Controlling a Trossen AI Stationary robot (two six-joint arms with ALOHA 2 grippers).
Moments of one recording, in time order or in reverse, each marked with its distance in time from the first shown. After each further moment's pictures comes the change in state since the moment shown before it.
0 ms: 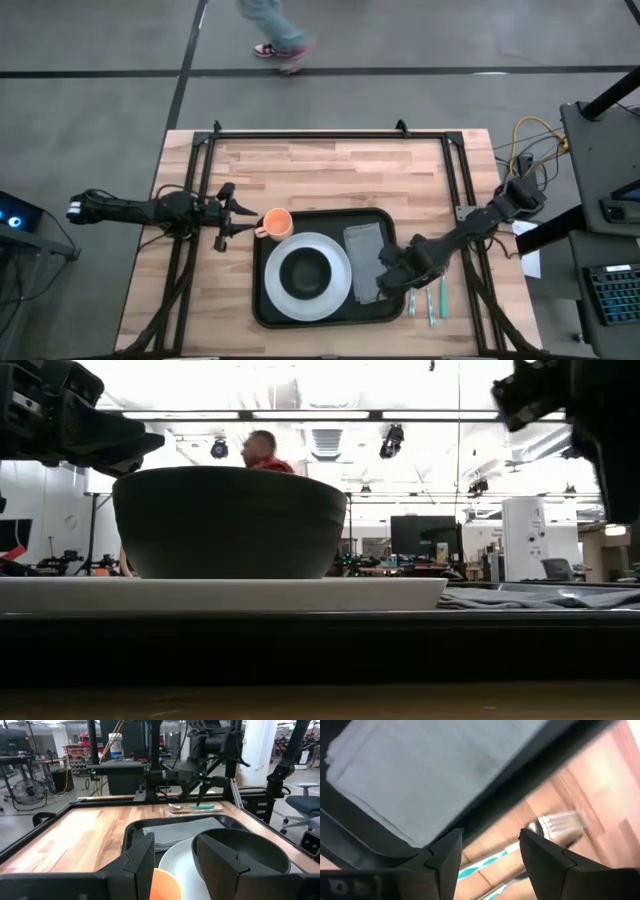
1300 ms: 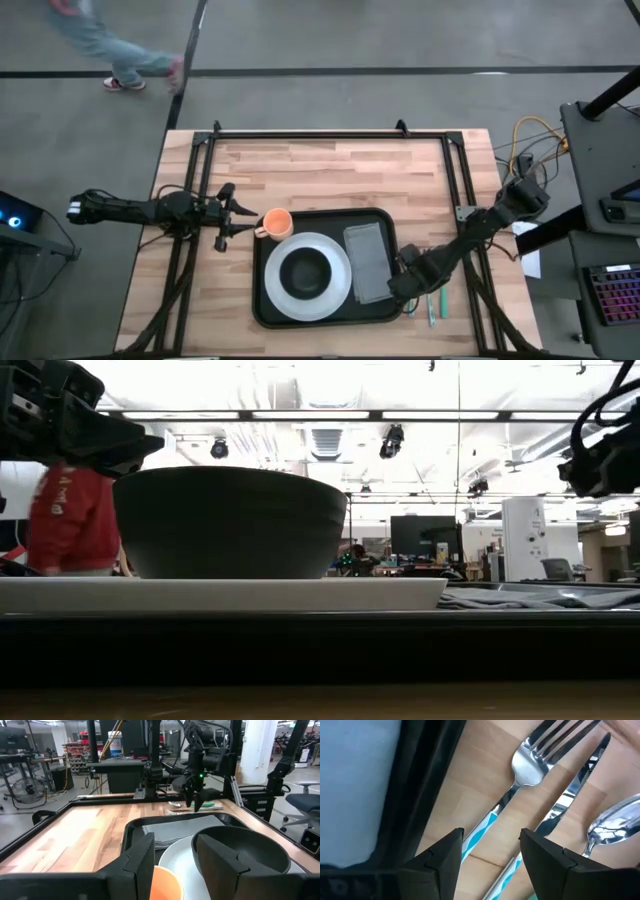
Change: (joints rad) left arm 0.000 0.000 -0.002 -0.008 0.000 0.001; right arm 0.077 -0.019 -0.243 0.169 -0.145 0.525
